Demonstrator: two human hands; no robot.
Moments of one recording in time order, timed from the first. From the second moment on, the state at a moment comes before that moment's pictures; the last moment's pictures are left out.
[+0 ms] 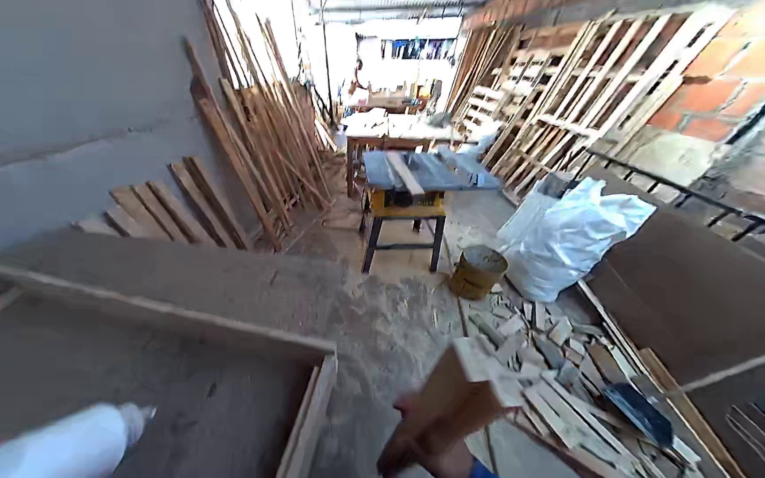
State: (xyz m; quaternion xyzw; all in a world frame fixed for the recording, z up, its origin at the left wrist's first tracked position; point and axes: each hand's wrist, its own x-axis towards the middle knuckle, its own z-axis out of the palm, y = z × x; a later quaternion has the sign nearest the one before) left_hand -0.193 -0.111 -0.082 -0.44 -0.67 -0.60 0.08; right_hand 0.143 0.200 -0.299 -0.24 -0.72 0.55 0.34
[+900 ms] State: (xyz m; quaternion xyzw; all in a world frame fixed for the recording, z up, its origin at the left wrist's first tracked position) left_hand 0.062 -0.058 -0.072 -0.38 -0.61 -0.69 -0.06; right_hand 0.286 0.175 -0.316 -0.18 -0.82 0.55 0.03
